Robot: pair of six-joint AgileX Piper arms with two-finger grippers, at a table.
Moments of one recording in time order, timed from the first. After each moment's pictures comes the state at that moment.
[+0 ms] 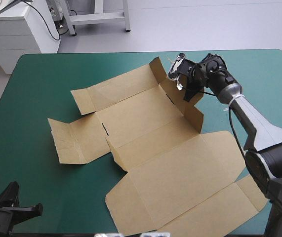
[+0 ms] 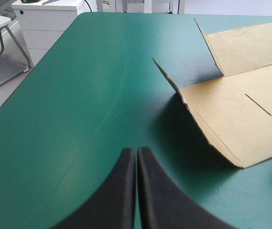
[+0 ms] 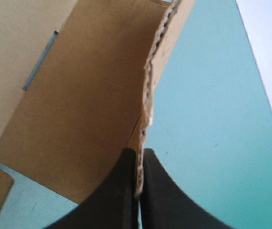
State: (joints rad) left arm -0.01 -0.02 -0.44 0.14 0.85 -0.14; right arm 0.35 1.91 -1.79 -0.24 0.84 -0.64
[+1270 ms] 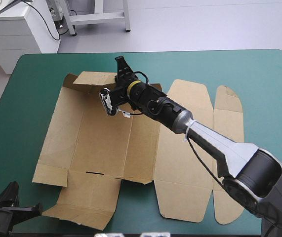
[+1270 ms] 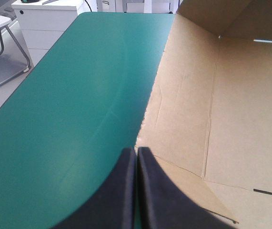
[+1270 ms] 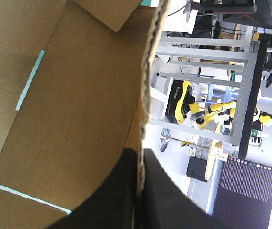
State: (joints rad) left arm -0.01 -0.02 -0.44 0.14 0.85 -0.14; right arm 0.80 1.92 -1.79 -0.61 0.37 -0.91
